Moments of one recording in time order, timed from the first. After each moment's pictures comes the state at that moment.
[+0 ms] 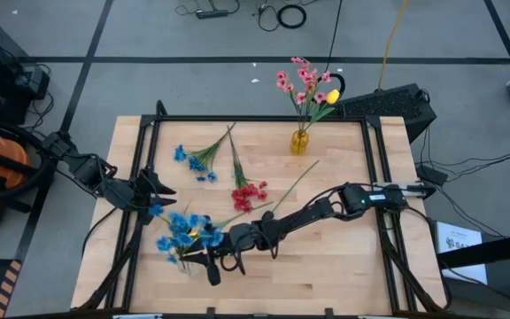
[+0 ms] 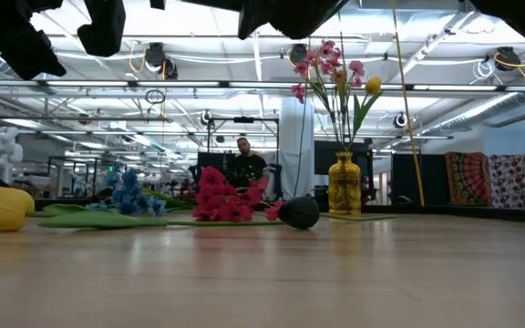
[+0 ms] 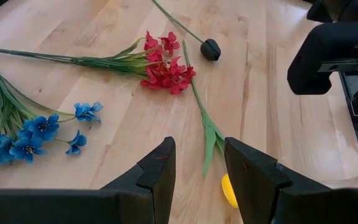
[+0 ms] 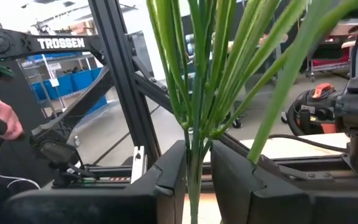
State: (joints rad) left arm -0.59 0.48 0.63 -0.90 -0.47 -0.69; right arm 0.30 2.43 1.85 0.67 0.05 0.25
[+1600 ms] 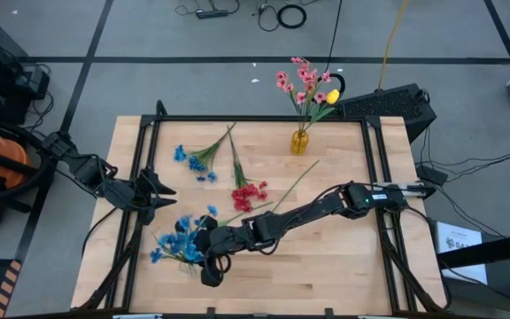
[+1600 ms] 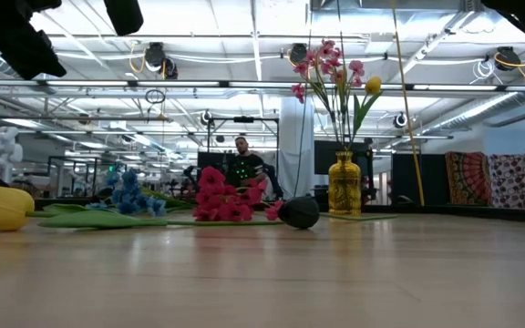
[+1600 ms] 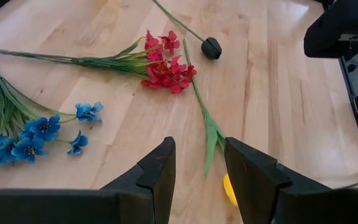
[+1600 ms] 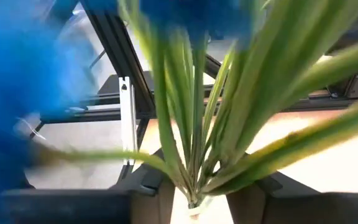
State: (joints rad) left arm -0.59 0.48 0.63 -0.90 -0.47 -0.68; right arm 0.31 2.39 2.15 -0.11 0.05 0.30
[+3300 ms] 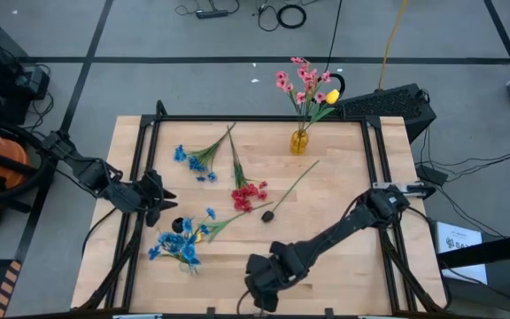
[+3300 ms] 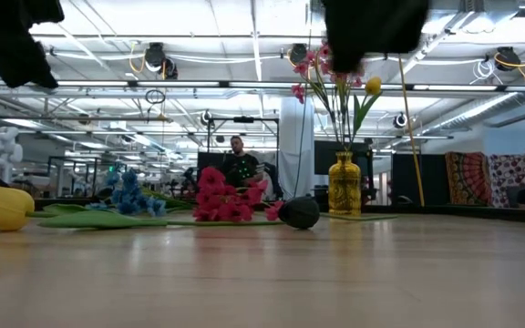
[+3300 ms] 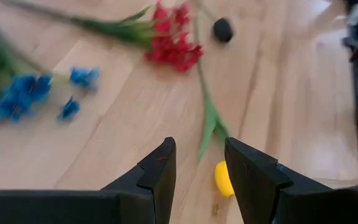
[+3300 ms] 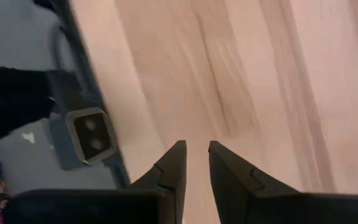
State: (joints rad) left arm -0.59 0.56 0.63 -0.93 -0.44 -0.89; right arm 0.53 2.23 1.99 -1.00 -0.02 0.89
